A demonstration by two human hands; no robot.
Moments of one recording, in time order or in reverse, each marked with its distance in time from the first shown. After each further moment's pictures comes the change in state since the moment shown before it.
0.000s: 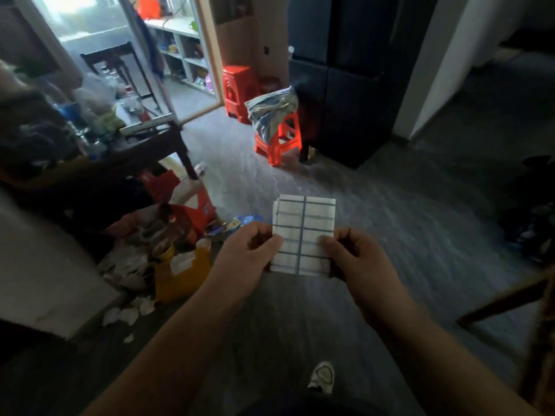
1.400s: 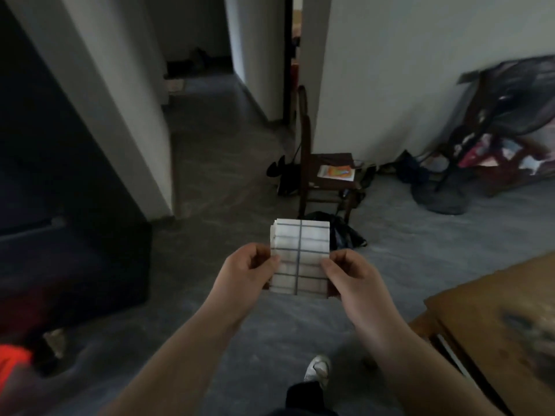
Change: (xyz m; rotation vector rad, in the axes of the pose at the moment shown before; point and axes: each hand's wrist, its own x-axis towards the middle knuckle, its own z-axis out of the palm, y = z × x) left_hand 0.649 0.286 0.594 0.065 -1.021 0.213; right_hand 0.532 -0.054 -0.488 0.097 1.098 0.131
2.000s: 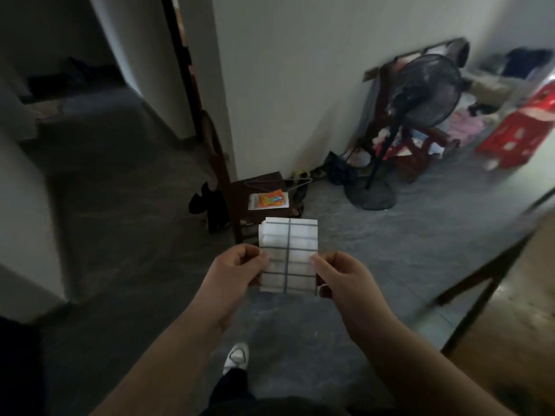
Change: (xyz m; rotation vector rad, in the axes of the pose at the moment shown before) left_hand 0.345 0.098 0.144 -0.048 -0.352 -0.074; right_hand 0.303 -0.045 -0.104 0.116 0.315 0.121
